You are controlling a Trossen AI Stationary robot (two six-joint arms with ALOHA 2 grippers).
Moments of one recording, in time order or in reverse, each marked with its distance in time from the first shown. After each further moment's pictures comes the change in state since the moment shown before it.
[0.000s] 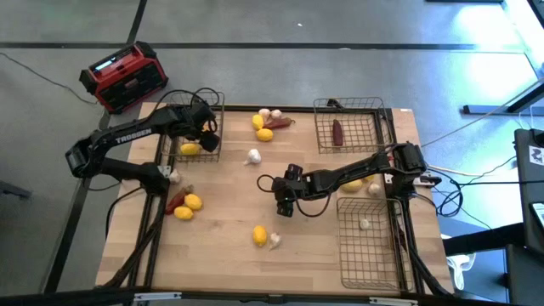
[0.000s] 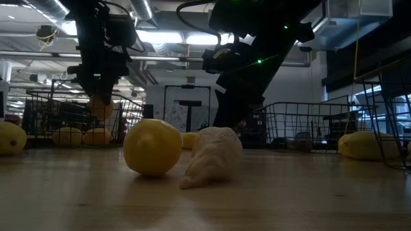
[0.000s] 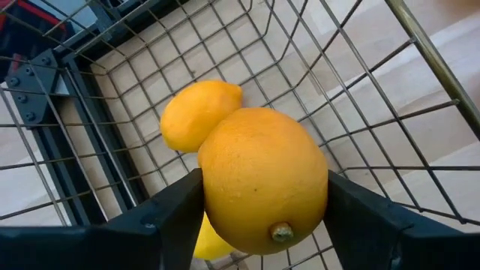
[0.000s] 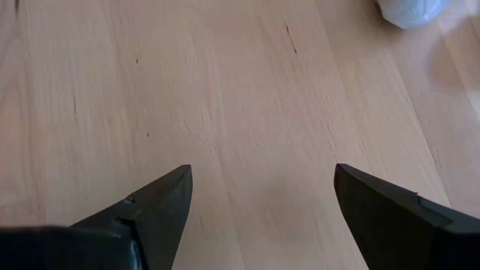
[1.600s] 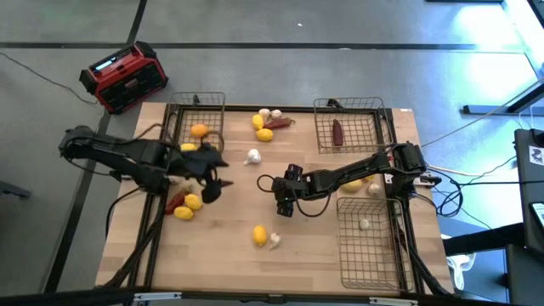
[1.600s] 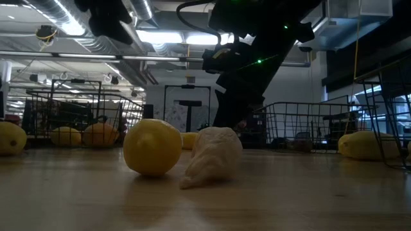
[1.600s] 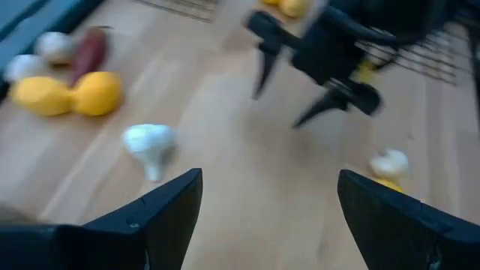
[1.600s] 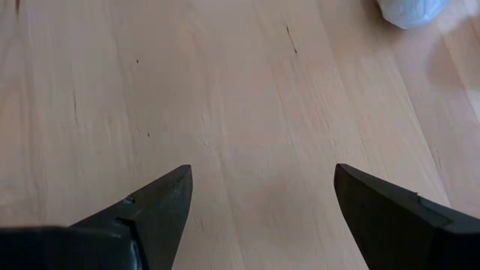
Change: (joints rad) left arm -0.814 -0.165 0.056 0.286 0.034 -0.058; right arm 0.000 0.000 0.000 0.000 0.000 0.000
